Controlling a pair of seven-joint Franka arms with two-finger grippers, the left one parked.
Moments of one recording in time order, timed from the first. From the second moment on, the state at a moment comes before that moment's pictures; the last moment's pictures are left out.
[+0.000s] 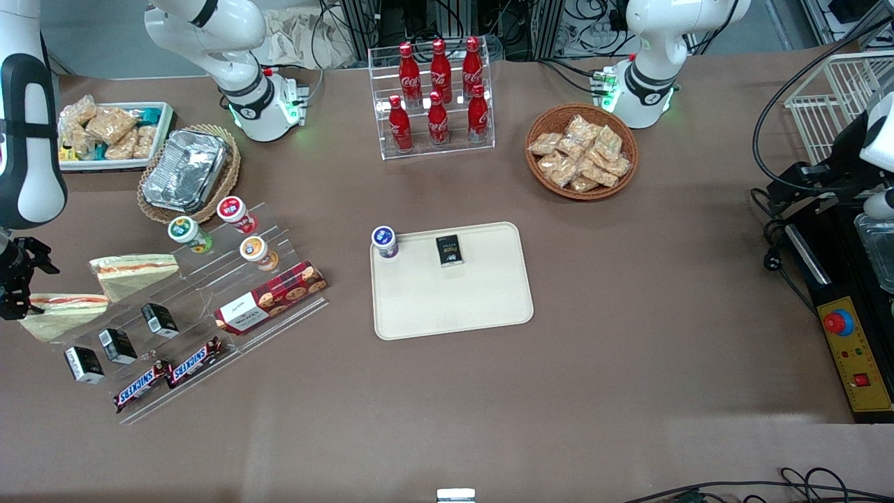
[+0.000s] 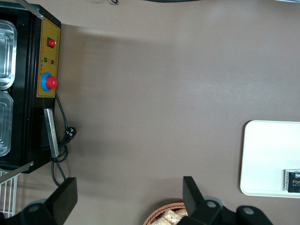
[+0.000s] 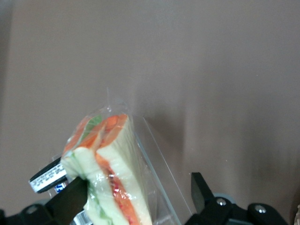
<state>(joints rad) -0.05 0.22 -0.44 -2.02 0.03 2.45 1.02</state>
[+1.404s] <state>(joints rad) -0.04 0.19 -0.43 -2.01 0.04 2.38 1.01</state>
